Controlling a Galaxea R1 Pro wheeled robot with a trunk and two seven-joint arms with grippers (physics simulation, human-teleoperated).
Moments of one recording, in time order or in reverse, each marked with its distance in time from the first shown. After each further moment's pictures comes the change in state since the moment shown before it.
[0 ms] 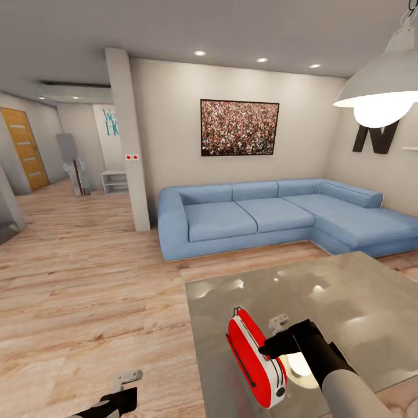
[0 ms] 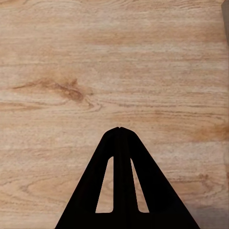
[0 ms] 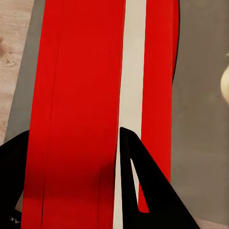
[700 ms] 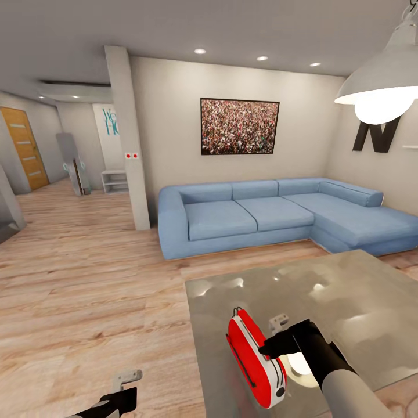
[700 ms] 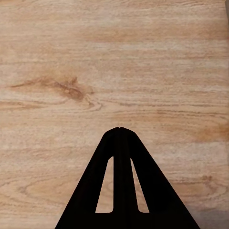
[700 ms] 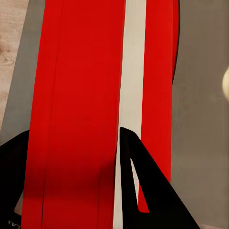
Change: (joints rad) left arm 0.000 0.000 -0.001 0.000 0.000 -0.002 0.004; right arm 0.000 0.000 0.000 0.000 -0.001 0.000 0.002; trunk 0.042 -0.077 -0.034
